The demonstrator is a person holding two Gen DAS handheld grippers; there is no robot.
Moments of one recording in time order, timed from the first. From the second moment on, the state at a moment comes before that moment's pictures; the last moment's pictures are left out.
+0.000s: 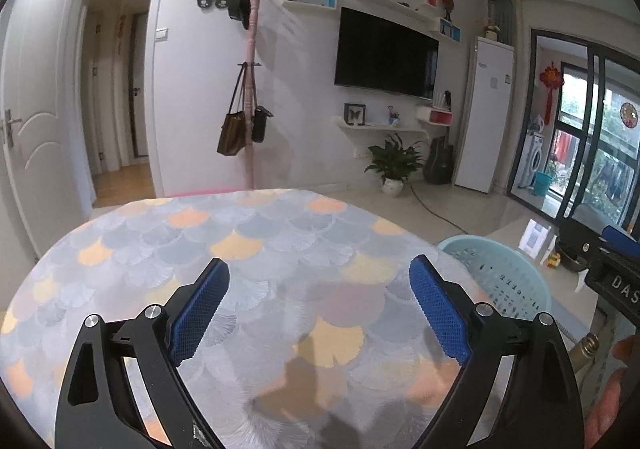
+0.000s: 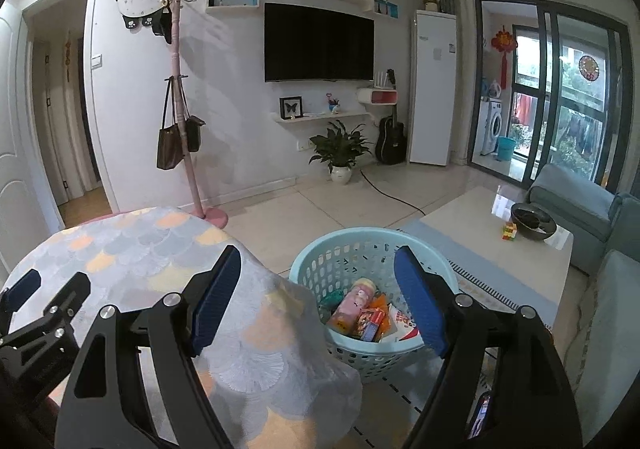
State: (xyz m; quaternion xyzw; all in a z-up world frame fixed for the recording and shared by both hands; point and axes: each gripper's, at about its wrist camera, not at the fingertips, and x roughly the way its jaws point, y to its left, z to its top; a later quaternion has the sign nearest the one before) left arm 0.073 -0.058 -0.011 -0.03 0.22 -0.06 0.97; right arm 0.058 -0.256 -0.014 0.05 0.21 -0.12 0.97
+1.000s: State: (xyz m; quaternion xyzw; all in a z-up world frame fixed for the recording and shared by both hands) left arm 0.075 -0.061 -0.016 -0.03 0.22 -0.06 0.97; right arm 0.074 -0.263 -0.048 0.11 0.22 -0.15 0.96
